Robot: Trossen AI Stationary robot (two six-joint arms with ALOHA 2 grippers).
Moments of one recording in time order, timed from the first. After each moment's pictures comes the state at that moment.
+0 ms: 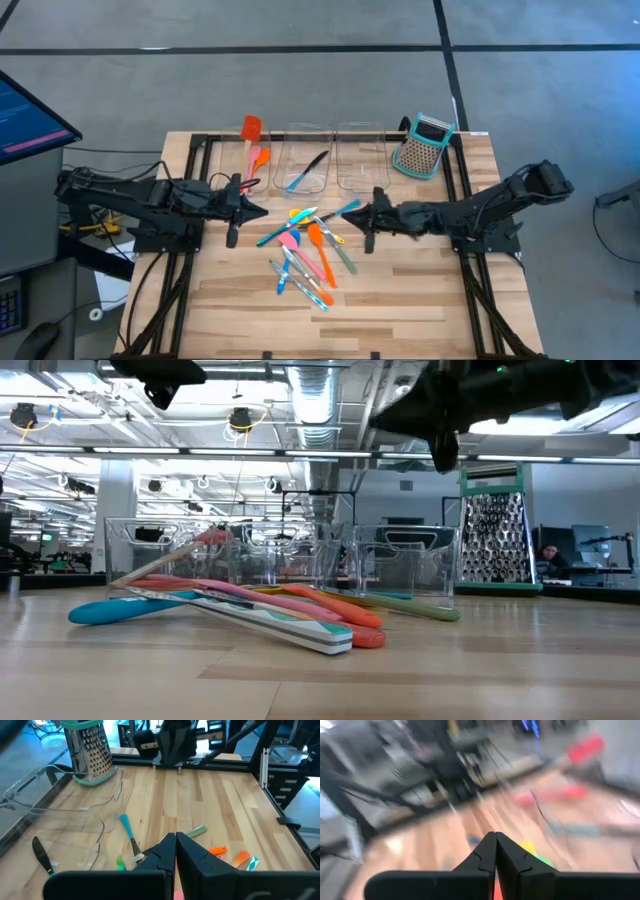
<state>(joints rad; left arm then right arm) -0.17 0.75 0.69 -0.31 -0.25 -0.12 0.20 1.35 0.58 0.56 0.39 0.38</state>
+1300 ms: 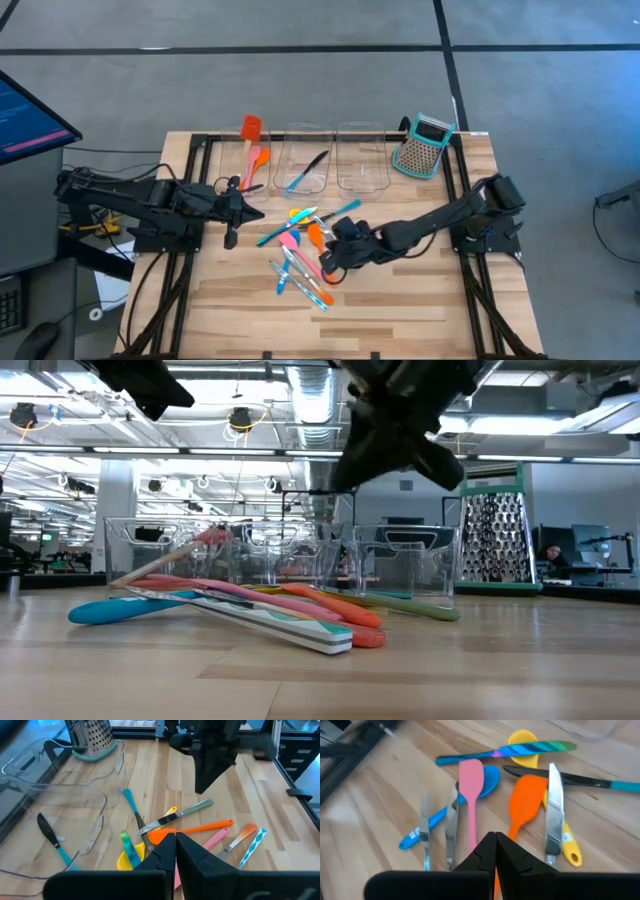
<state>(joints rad) -0.17 0.75 0.69 -0.43 -0.25 -0.12 0.33 1.79 1.22 -0.35 0.47 1.08</state>
